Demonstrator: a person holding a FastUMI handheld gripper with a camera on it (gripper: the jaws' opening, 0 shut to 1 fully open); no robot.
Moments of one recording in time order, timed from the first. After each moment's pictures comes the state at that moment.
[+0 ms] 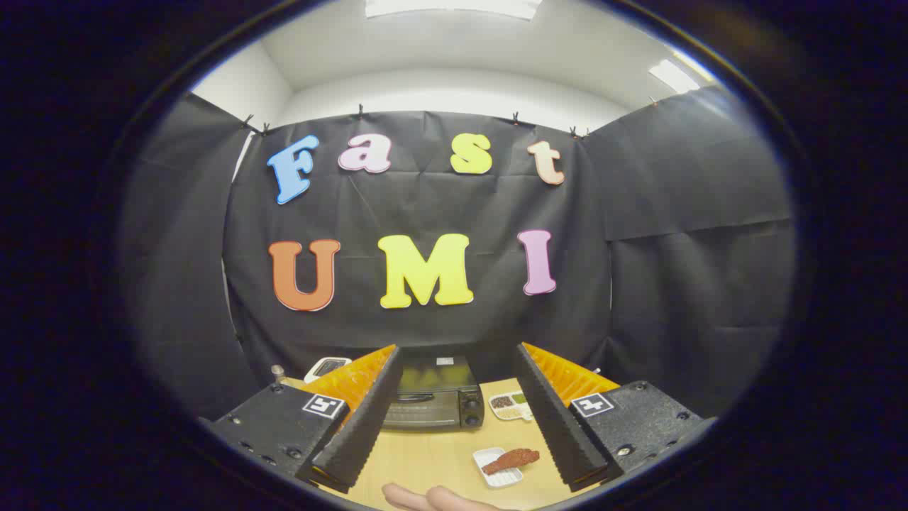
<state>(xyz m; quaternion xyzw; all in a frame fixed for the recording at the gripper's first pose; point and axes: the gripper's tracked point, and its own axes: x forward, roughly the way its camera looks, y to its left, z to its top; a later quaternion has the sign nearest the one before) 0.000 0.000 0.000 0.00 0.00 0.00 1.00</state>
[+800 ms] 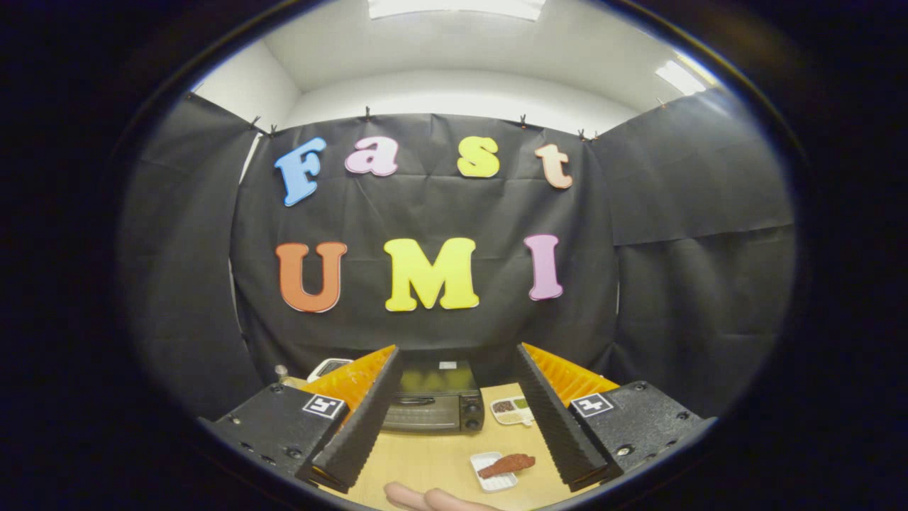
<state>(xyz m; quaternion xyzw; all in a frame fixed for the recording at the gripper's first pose) 0.013 -0.001 0.011 0.00 -0.01 0.03 1.00</state>
